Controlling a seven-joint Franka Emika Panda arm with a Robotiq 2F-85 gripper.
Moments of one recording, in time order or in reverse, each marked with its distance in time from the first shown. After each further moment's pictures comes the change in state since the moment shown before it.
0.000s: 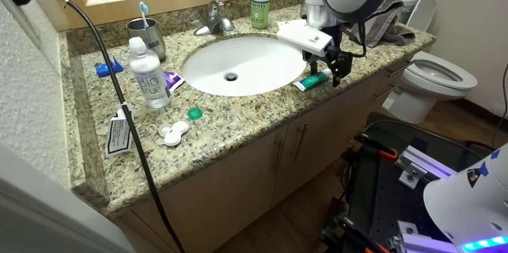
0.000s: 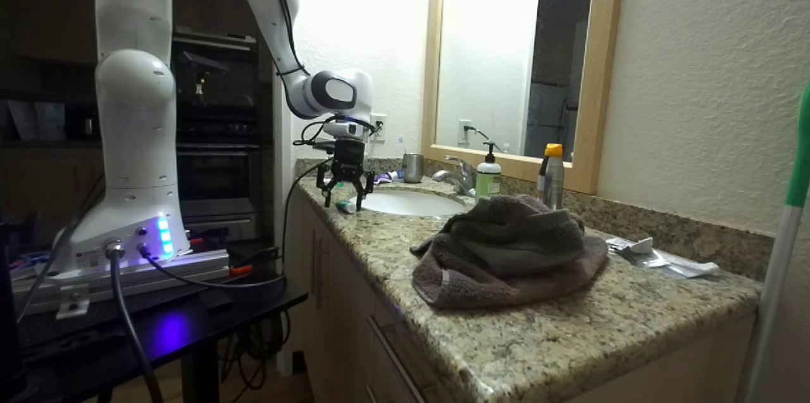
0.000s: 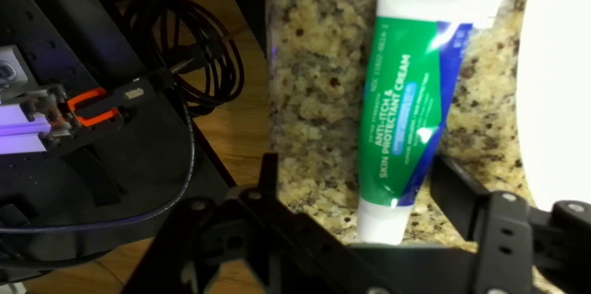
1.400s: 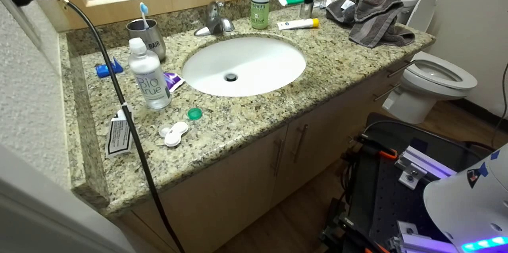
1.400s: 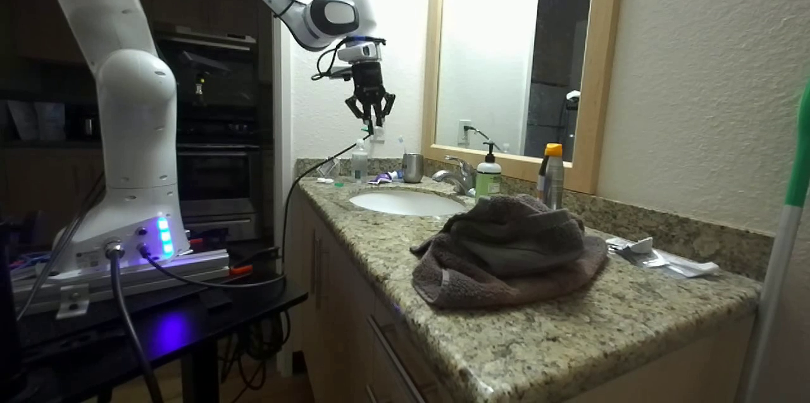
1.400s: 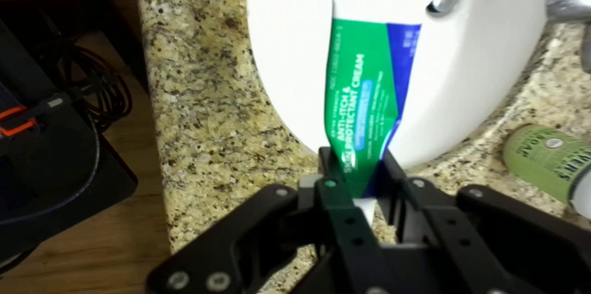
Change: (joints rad) arm 0.015 -0.336 0.019 0.165 0.132 -0.147 -0.109
